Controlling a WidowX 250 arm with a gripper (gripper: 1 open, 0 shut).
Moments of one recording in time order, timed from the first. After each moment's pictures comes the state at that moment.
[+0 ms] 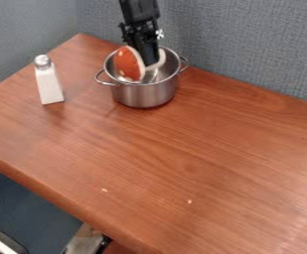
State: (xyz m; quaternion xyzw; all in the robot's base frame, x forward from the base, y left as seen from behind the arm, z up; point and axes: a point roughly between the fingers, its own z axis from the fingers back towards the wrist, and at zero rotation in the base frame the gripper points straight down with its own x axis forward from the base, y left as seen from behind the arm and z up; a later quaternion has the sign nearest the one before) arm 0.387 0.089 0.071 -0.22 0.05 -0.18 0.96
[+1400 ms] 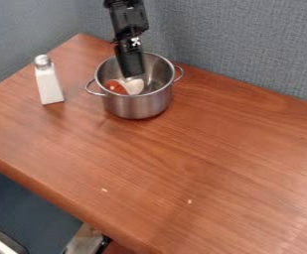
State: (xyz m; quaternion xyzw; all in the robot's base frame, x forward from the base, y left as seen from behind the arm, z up) arm 0.365 0.092 0.073 -0.30 0.09 -0.32 0.90
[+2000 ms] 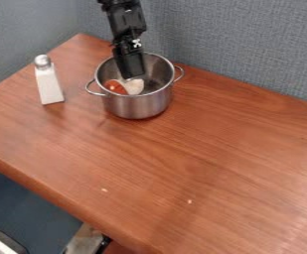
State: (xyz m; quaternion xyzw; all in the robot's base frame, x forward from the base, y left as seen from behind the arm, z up) arm 0.366 0.103 0.065 -0.30 0.09 -0.28 0.91
